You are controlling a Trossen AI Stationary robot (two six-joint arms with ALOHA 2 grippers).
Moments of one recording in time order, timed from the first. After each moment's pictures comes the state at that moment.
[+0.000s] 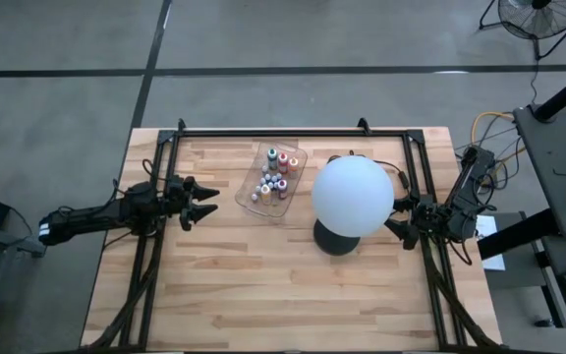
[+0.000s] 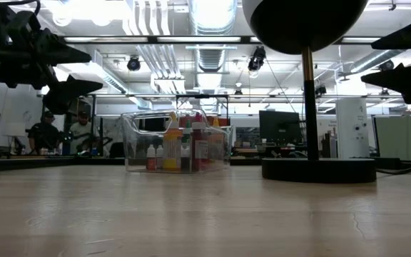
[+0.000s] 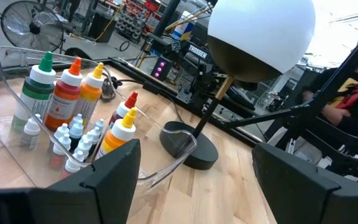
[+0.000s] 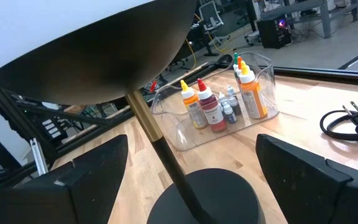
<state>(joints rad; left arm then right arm) 0.17 0.08 0.01 0.01 0.03 -0.50 0.97 0.04 0.08 -0.23 1.28 0.65</state>
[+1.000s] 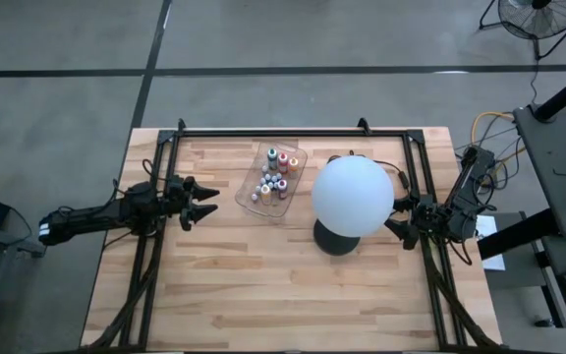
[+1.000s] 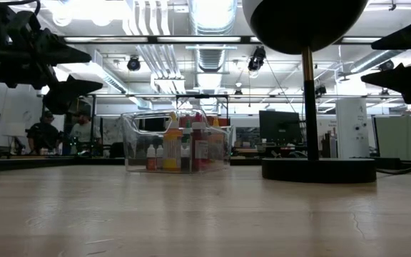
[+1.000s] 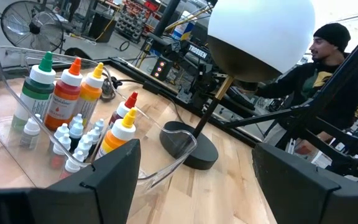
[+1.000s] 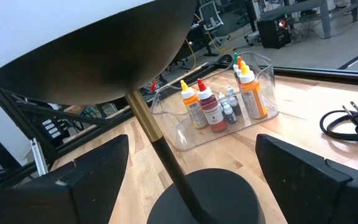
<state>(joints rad) 0.17 0.08 0.01 0.01 0.03 -0.50 0.97 0.04 0.08 -0.23 1.28 0.65</state>
